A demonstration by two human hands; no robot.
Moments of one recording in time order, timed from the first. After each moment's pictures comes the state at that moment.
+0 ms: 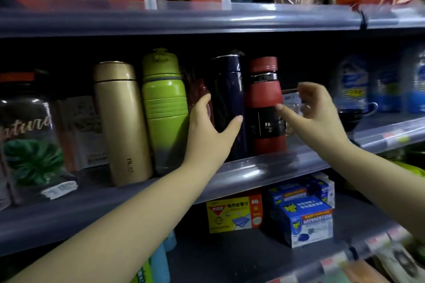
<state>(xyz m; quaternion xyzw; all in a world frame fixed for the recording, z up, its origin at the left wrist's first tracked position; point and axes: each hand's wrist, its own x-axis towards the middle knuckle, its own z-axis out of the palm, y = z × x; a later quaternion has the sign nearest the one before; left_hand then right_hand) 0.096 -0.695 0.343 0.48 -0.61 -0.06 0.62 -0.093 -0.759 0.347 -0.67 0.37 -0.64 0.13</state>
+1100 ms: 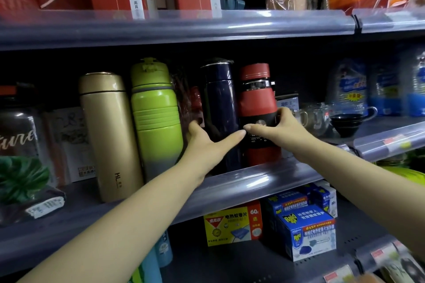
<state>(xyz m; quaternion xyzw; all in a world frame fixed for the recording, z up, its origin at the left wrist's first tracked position) 0.102 -0.730 0.345 0.57 -0.57 -0.19 0.56 -0.073 -0.805 0.348 -0.70 0.36 -0.53 0.33</state>
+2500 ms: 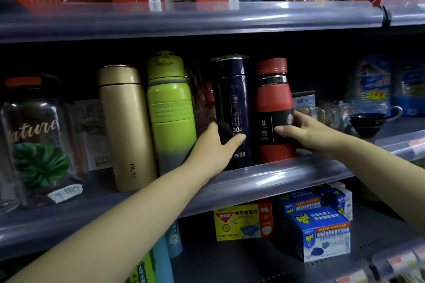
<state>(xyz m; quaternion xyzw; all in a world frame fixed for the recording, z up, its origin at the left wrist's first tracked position) 0.117 -0.726 0.337 0.61 -0.63 -0.08 0.48 -0.095 -0.822 0.344 -0.78 0.28 -0.41 0.37</state>
